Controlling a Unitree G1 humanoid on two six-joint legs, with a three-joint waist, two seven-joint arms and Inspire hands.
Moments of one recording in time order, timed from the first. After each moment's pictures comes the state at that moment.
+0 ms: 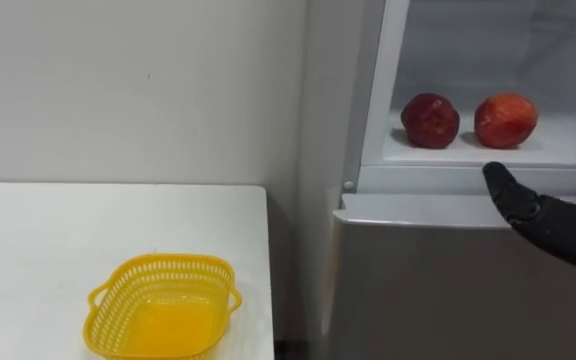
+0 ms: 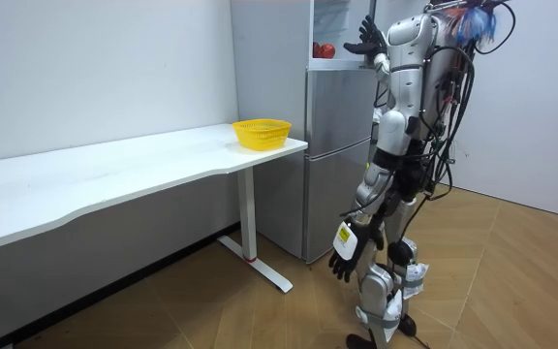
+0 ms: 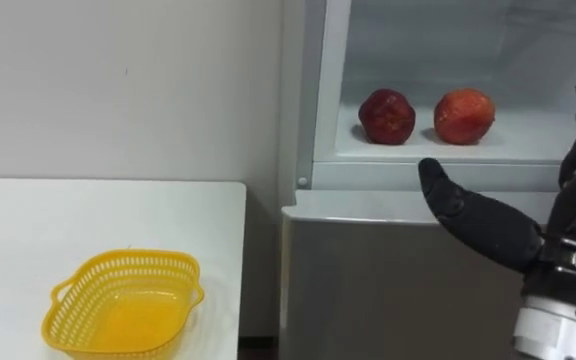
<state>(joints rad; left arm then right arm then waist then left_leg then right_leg) 0.21 0.20 -0.05 1.17 0.39 0.02 -0.01 -0.18 -0.28 -0.13 -0.21 0.04 -0.24 -0.52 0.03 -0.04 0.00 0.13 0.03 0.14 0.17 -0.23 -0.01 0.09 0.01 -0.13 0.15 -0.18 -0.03</state>
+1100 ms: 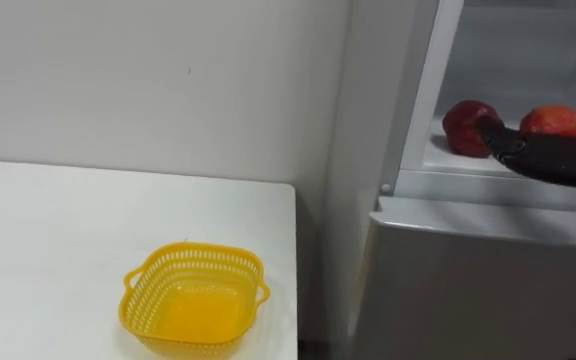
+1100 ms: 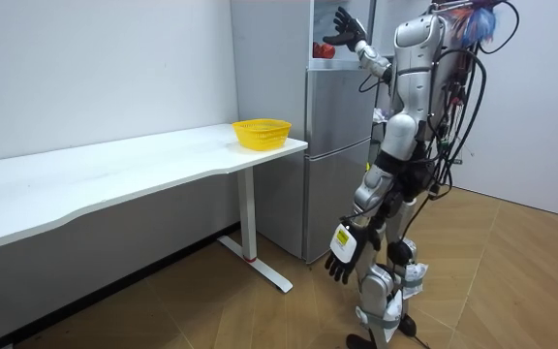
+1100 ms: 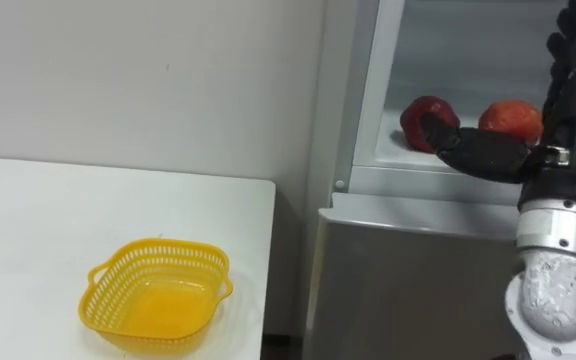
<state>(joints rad) 0.19 0.22 0.04 1.08 0.45 0.07 -0.08 -0.47 -0.42 -0.14 0.03 0.06 -0.10 -0.39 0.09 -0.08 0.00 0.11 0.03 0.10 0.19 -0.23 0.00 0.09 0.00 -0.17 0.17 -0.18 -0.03</state>
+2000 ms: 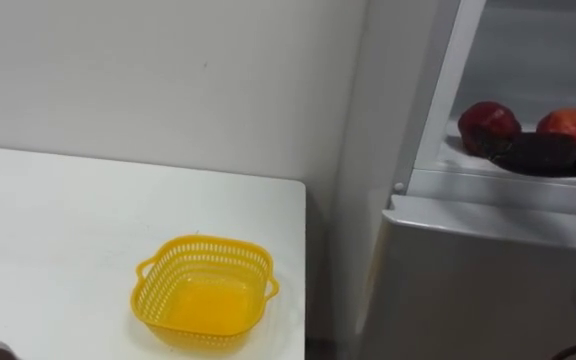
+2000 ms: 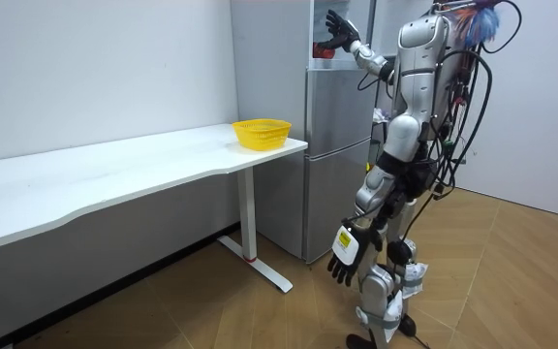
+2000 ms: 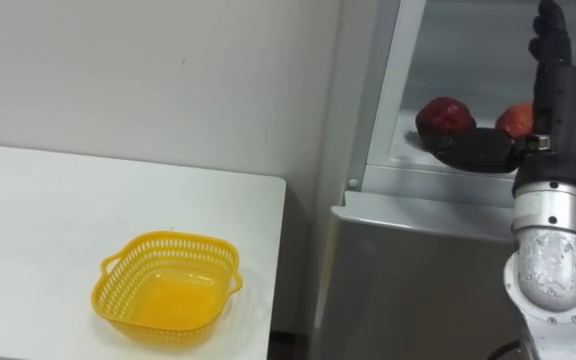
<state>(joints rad) 0.17 0.24 0.04 1.08 0.48 0.08 -0.12 -0.55 -0.47 -0.13 0.17 -0.01 -0.08 -0.32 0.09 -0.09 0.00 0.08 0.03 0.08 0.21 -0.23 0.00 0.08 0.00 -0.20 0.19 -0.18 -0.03</state>
